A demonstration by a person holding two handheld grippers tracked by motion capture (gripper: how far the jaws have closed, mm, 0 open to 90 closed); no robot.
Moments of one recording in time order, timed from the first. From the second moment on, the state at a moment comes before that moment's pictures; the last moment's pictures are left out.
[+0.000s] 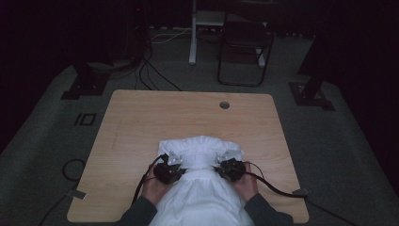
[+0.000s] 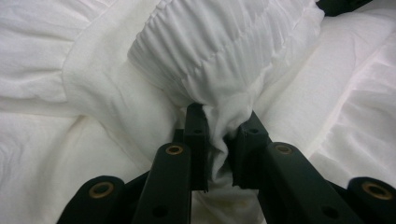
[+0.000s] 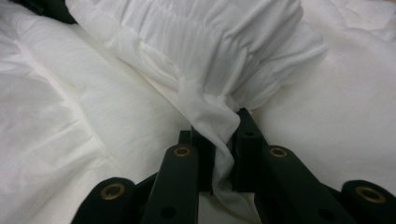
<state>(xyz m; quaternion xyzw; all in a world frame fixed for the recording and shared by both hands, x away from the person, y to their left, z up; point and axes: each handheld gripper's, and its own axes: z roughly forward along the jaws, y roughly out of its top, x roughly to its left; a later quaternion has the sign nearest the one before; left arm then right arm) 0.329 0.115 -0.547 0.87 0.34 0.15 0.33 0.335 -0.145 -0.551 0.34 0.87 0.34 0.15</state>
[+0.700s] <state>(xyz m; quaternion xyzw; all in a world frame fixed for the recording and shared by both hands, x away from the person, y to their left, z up) 0.445 0.107 -0.540 0.86 0.36 0.22 0.29 0.458 -0.121 -0.544 0.38 0.85 0.32 0.19</state>
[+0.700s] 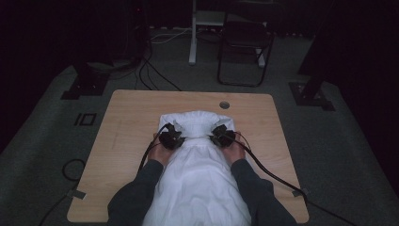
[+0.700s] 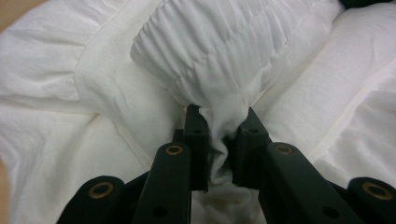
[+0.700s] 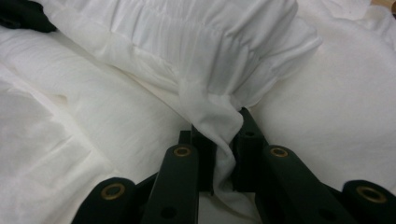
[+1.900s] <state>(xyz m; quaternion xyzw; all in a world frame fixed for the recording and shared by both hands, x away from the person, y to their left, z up) 0.329 0.141 -0.400 0.80 0.30 0.21 0.48 0.369 -0.162 -0.400 0.28 0.80 0.48 0.21</state>
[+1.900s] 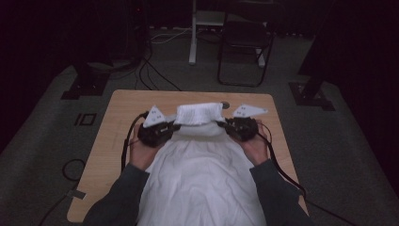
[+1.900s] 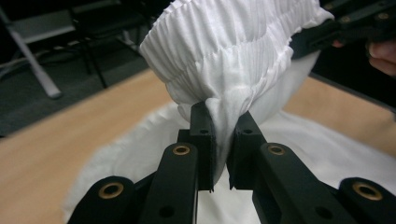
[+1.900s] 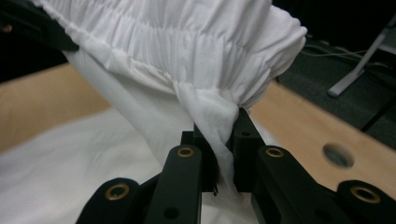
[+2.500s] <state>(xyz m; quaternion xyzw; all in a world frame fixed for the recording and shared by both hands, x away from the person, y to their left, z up) 0.289 0.124 -0.552 0.88 0.30 0.11 0.34 0.306 -0.164 -0.556 0.33 0.87 0.37 0.10</state>
